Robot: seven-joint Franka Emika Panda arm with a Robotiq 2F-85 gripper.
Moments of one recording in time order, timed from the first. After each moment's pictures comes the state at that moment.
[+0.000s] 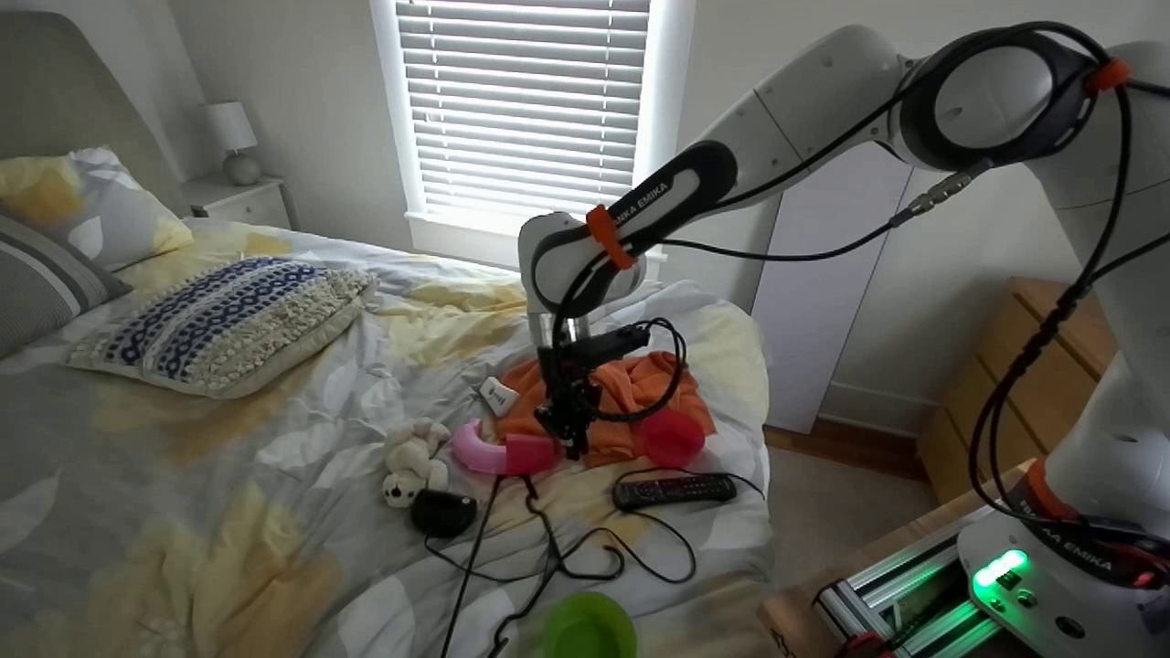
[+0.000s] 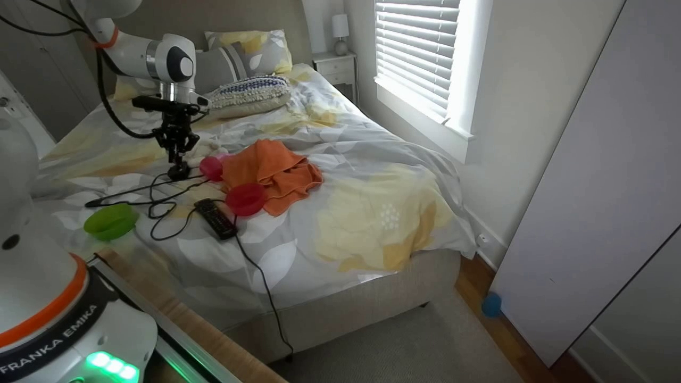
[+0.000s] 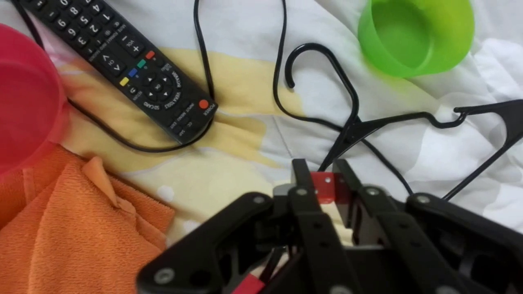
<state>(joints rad) 0.48 0.76 0.31 -1.66 0.09 2.06 0.15</state>
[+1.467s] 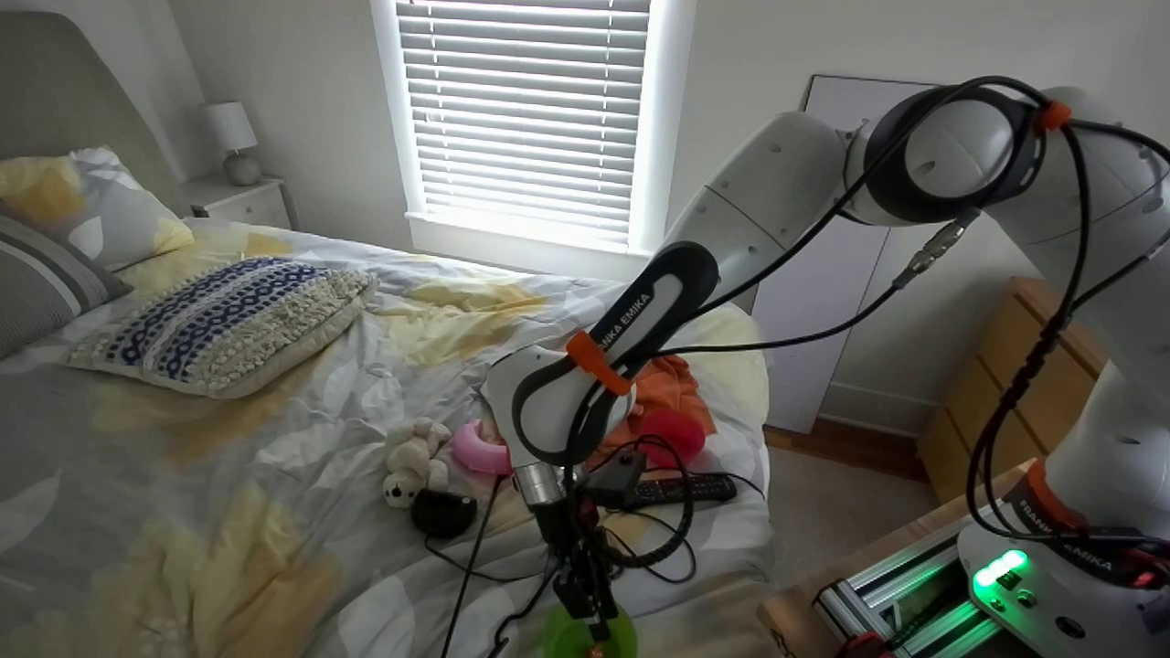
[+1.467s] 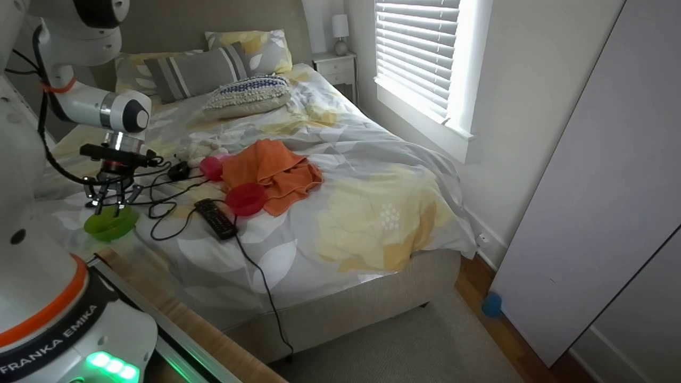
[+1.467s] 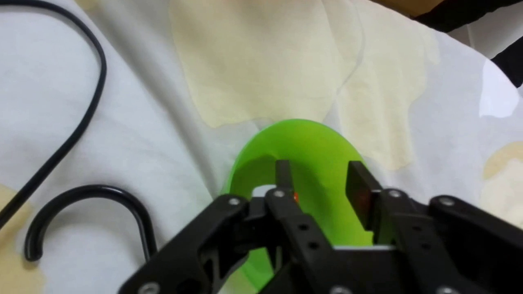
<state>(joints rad) 0.58 0.94 0.47 -1.73 0.12 2.07 -0.09</state>
